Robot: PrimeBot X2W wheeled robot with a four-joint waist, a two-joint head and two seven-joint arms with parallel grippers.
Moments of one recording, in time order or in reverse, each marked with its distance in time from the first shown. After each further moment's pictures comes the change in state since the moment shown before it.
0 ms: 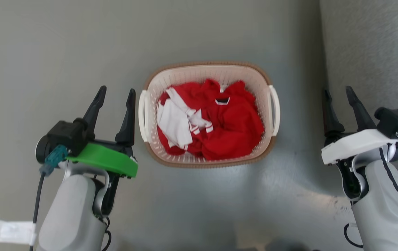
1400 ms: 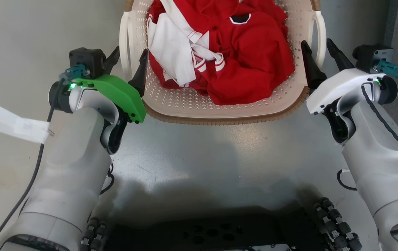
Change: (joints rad) left arm -0.483 -0.015 -0.253 0.568 -0.221 -0.001 0.076; right arm -0.412 -0.034 0.183 0.411 0.055 0.000 0.013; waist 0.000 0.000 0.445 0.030
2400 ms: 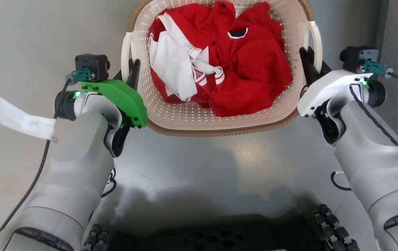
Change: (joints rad) left arm -0.054 -0.007 -0.149 0.138 -0.165 0.003 -0.010; right arm -0.068 0.015 0.098 0.142 0.080 0.002 -0.010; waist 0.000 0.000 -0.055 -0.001
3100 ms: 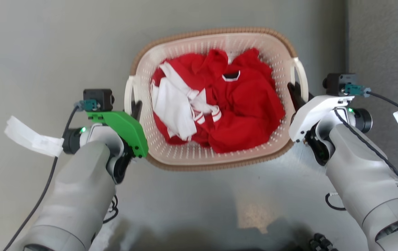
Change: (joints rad) left arm 0.082 -0.001 -0.084 0.076 -0.126 0.000 0.061; right arm 0.031 0.026 0.097 0.123 0.078 0.000 0.034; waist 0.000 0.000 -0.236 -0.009
